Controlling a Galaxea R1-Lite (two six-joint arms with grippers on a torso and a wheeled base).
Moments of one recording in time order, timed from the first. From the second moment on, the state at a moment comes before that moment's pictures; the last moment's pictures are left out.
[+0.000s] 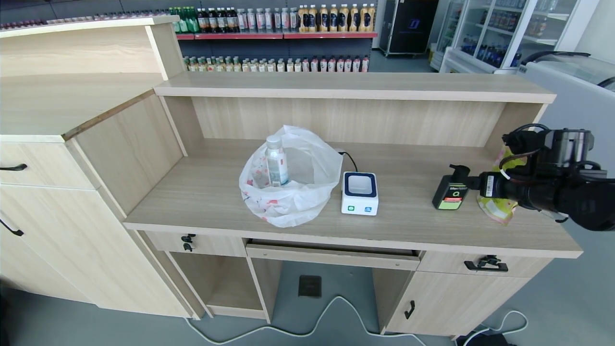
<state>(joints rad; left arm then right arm) 0.00 0.00 0.00 0.00 0.04 -0.03 -0.04 1.87 -1.00 -0.52 -0.10 -0.04</state>
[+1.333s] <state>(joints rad) 0.00 0.00 0.00 0.00 0.04 -0.03 -0.06 2.13 -1.12 -0.72 0.01 -0.10</state>
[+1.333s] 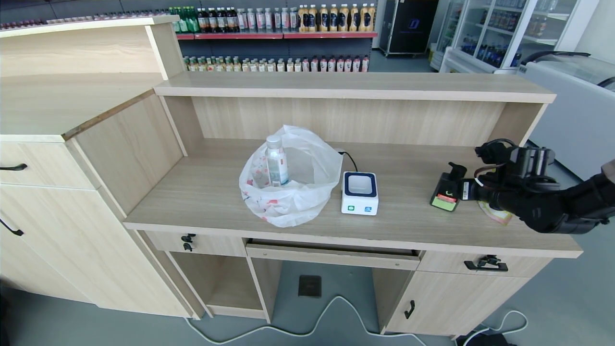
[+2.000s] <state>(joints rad) 0.00 0.00 0.00 0.00 0.04 -0.03 -0.02 2.22 -1.20 -0.74 0.01 -0.10</state>
